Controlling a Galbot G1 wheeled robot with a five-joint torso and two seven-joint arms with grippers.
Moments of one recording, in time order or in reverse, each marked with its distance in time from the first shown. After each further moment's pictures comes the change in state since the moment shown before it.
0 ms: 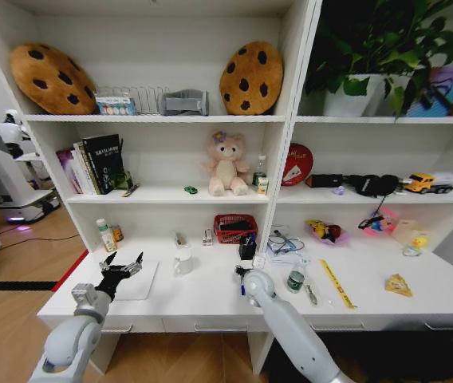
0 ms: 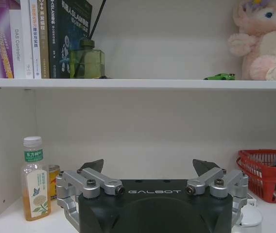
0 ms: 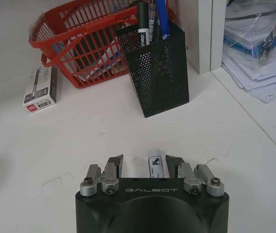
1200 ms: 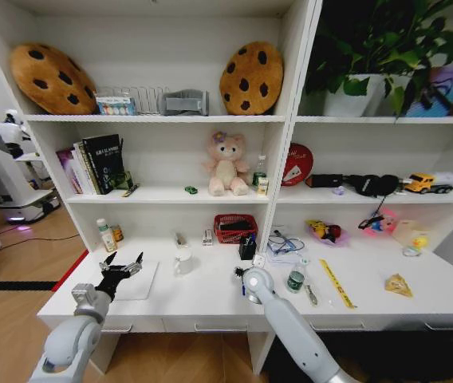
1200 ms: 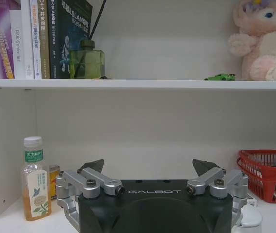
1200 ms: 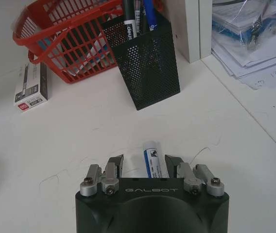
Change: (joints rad) left arm 0.000 0.000 0.000 0.000 0.000 0.000 0.000; right arm 0.010 -0.008 0.012 0.011 0.113 -0.018 0.083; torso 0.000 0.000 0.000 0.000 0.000
